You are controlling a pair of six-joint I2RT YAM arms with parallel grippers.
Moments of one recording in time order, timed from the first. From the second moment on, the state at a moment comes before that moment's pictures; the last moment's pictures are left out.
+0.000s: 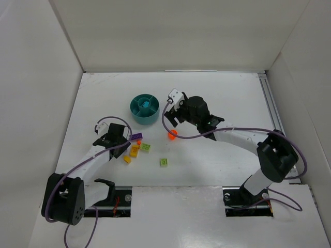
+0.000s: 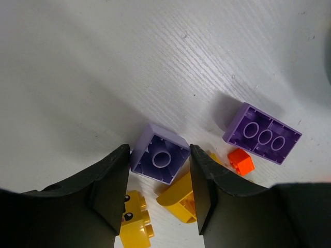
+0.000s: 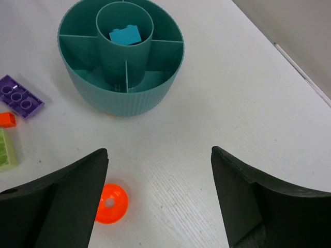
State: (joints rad) left arm -0.26 1.10 0.48 -0.43 -0.28 -1.02; right arm 0.73 1.61 1.04 0.25 -0.05 -0.27
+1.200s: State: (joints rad) left arm -0.28 1.54 1.13 -0.28 -0.25 -0.74; right arm 0.52 1.20 0.72 0.24 0.01 -0.21
